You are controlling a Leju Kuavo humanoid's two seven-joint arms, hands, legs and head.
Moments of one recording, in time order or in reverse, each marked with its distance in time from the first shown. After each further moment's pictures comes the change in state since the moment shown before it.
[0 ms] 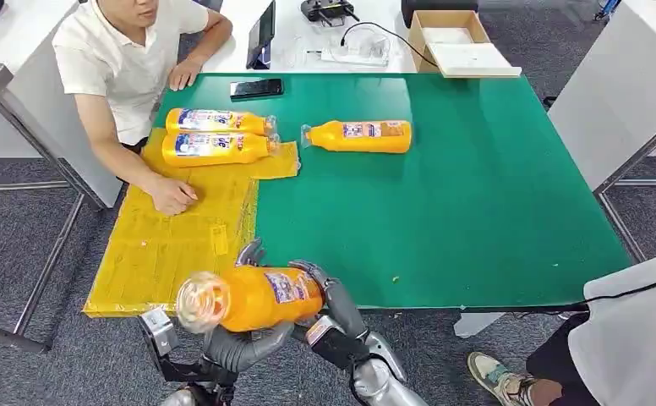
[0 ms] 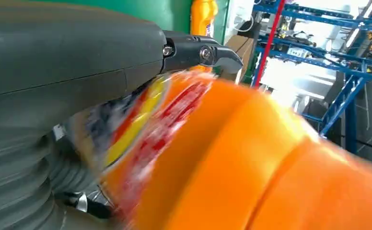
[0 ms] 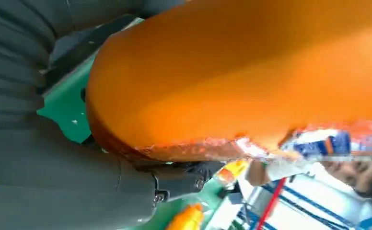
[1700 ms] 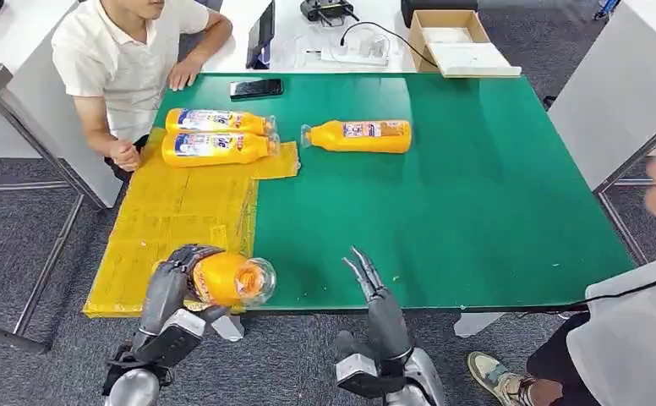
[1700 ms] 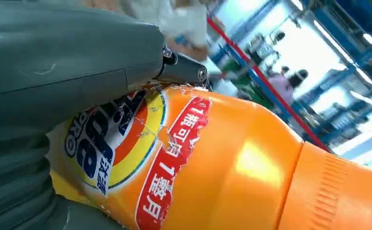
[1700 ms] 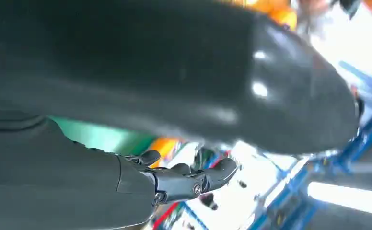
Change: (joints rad) left arm -0.065 0.157 0.205 0.013 -0.887 0.374 0.078; right arm 0.177 -0.158 -0.024 -0.314 0.122 -0.332 -0.025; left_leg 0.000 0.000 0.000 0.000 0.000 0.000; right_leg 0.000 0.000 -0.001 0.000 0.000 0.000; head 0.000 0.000
